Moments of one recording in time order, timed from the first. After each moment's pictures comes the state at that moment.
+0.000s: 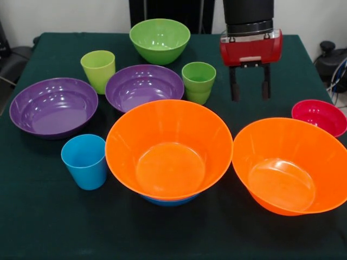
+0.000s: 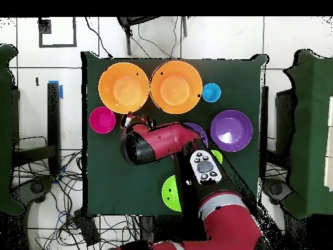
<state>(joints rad) -0.33 -0.63 0.33 1.75 -0.48 0.09 2.32</state>
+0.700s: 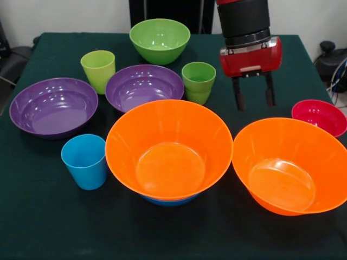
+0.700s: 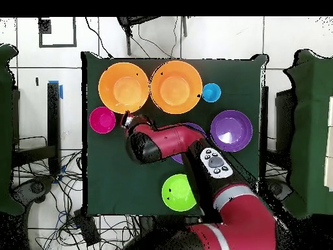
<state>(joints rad) -0.47 -0.52 0.46 1.77 -0.49 -0.03 2.32</state>
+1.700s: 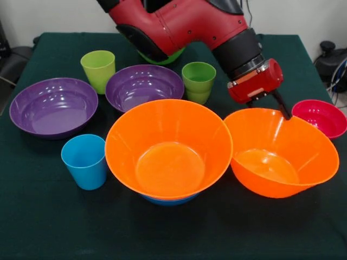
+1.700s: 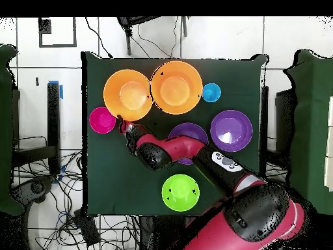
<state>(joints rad) -0.74 -0.15 0.74 1.76 -0.74 -0.17 2.32</state>
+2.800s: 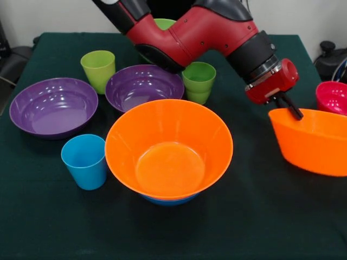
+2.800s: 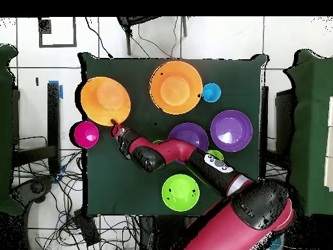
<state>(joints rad) -0.78 -0.01 0.82 1.75 -0.80 -0.16 2.32</state>
